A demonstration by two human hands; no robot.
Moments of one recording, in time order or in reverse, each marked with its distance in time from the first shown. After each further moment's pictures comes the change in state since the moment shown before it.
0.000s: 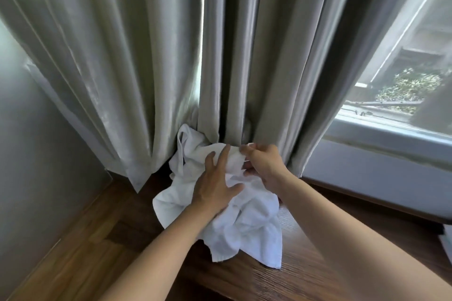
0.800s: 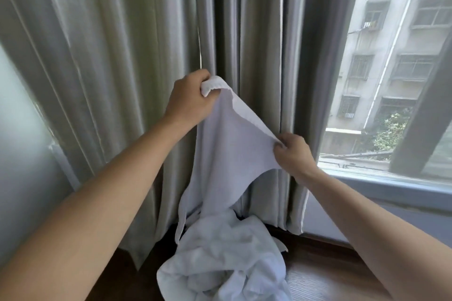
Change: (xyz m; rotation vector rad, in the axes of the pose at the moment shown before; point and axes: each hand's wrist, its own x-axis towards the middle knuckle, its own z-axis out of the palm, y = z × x) left_hand 0.080 0.168 -0.288 -0.082 0.594 0.481; right_hand -0.031 -0.144 -0.076 -0.465 0.354 -0.511
